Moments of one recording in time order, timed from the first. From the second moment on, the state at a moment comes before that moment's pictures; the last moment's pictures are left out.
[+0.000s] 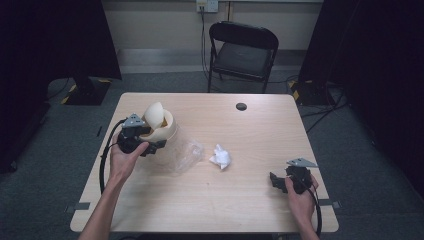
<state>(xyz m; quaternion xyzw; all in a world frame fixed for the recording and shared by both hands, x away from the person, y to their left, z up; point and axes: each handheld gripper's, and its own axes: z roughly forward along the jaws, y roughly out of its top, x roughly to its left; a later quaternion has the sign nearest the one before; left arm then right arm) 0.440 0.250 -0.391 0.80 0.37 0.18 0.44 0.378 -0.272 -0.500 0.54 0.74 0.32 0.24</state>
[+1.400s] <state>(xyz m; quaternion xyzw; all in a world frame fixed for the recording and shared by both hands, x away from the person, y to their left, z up) 0.388 0.142 -0.416 0.82 0.31 0.13 0.47 0.378 -0.272 -0.500 0.54 0.74 0.32 0.24</state>
